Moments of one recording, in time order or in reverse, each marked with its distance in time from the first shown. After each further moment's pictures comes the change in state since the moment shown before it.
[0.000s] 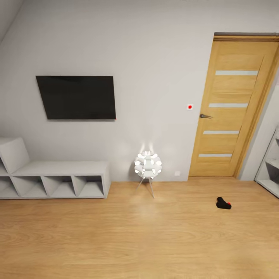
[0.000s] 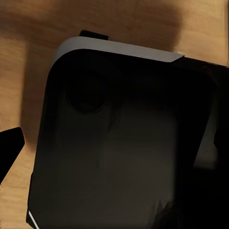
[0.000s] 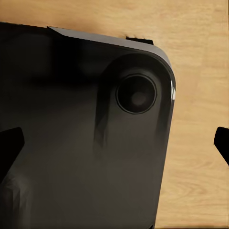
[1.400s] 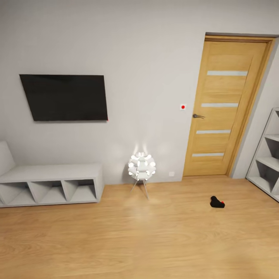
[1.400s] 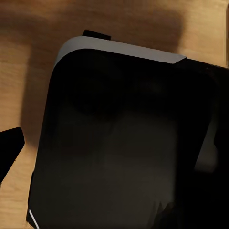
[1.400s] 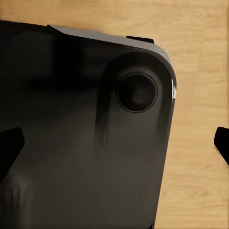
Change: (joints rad) left arm 0.000 0.004 0.005 0.000 0.013 0.001 0.000; right arm 0.000 0.000 0.001 0.000 0.002 0.005 0.002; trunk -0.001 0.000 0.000
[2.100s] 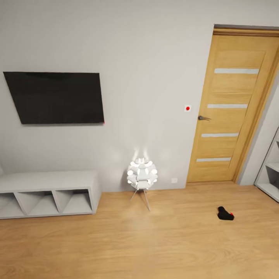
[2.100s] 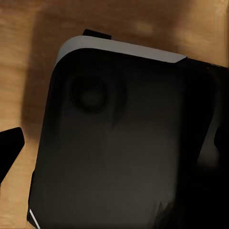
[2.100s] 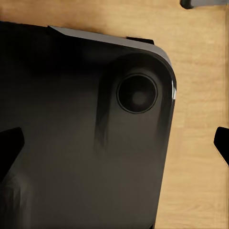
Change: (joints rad) left arm 0.000 0.001 -0.001 0.001 0.001 0.000 0.000; right arm 0.000 0.000 0.000 0.000 0.000 -0.003 0.000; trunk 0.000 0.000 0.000
